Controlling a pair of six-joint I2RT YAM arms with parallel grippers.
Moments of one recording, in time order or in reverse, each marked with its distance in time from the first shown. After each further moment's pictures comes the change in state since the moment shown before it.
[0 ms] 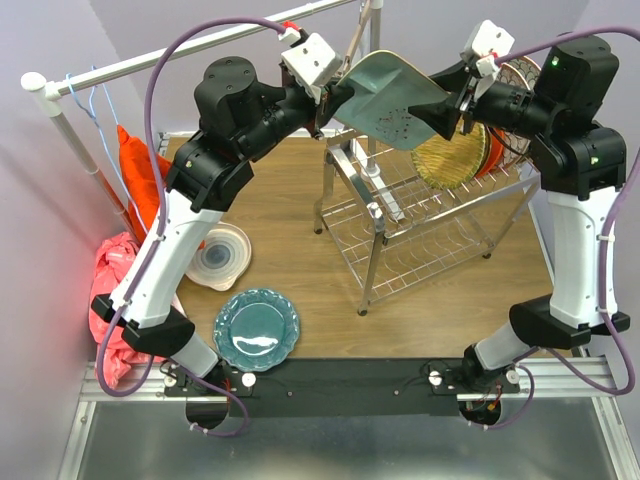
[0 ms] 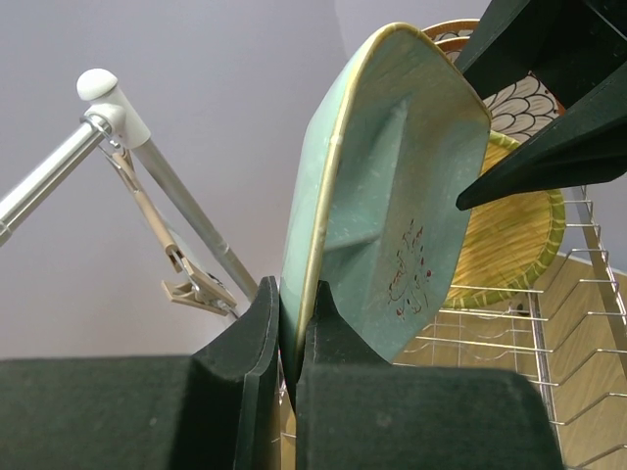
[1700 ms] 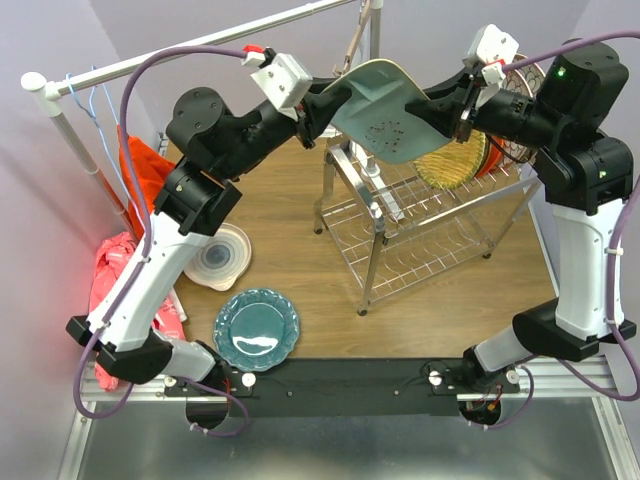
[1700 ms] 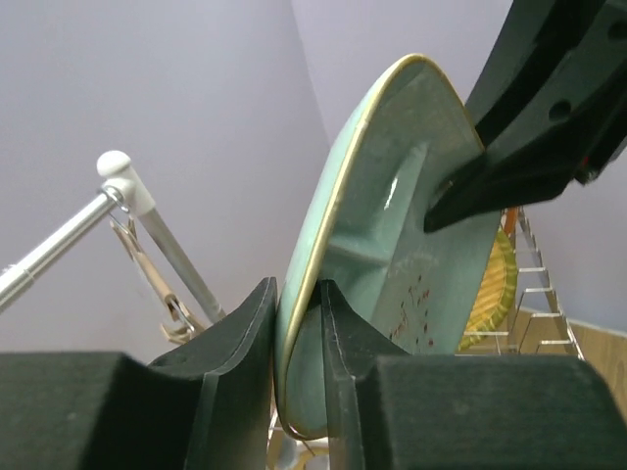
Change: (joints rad) left arm 0.000 -0.170 -0.288 0.299 0.073 -0.039; right arm 0.076 -0.040 0.001 0.012 0.040 0.031
